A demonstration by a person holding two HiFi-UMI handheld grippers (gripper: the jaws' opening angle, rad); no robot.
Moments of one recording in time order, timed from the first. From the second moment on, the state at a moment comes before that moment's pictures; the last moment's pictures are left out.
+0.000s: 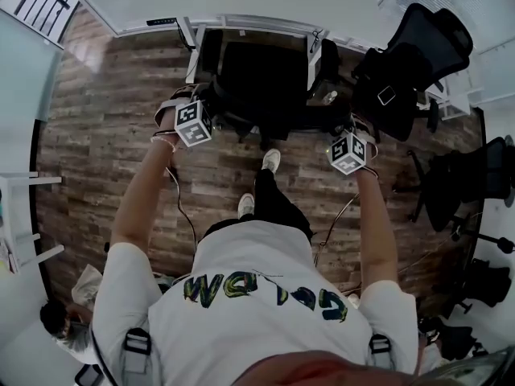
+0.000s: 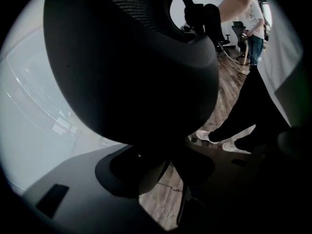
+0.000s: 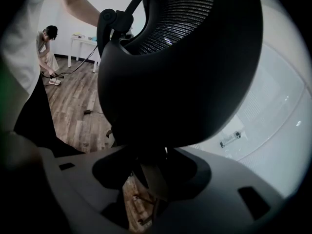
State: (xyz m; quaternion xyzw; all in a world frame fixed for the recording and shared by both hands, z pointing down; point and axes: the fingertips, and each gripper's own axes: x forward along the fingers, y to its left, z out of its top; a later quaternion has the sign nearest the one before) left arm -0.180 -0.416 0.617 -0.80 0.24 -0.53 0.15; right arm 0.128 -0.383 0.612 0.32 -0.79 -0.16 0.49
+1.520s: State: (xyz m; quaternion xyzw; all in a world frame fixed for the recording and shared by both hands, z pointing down) left arm -0.170 -0.695 0.610 -0.80 0.26 -0.53 0.14; right arm 0.138 -0.652 0.606 0.30 -0.80 -0.19 0.48
